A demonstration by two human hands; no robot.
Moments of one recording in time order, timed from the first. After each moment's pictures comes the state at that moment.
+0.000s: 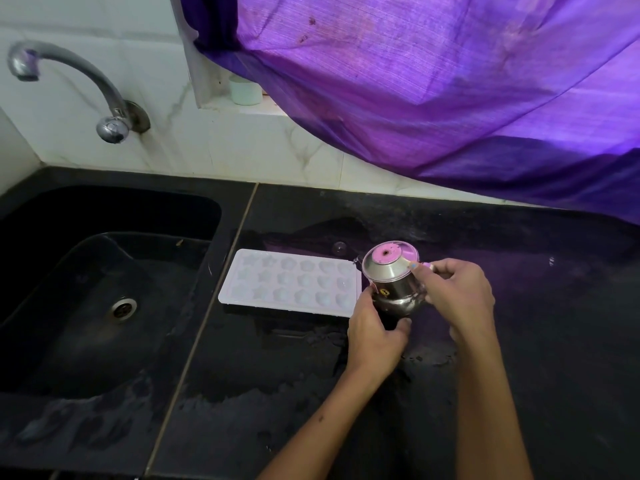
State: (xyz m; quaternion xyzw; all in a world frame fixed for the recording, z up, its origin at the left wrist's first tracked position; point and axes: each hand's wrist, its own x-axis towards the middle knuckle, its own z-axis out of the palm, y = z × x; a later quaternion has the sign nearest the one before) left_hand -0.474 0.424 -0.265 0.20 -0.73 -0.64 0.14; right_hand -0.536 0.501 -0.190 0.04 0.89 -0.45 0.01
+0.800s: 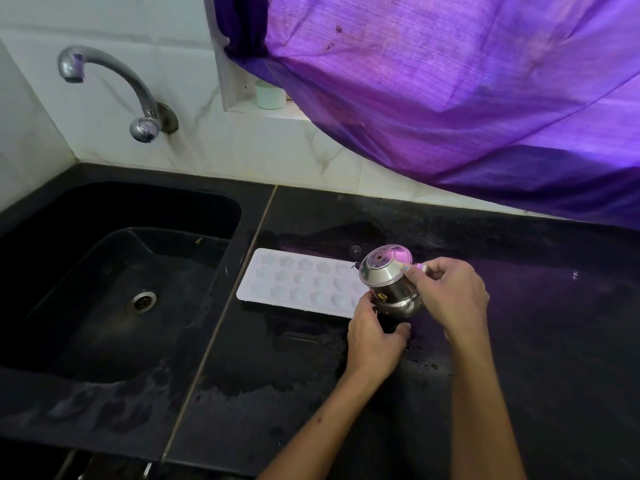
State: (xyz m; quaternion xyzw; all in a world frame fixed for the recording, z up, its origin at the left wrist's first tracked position) left_hand -0.464 0.406 -0.266 0.23 -0.73 -0.63 0.12; right_hand -0.528 0.478 -0.184 -0.05 0.92 -0.40 0.01
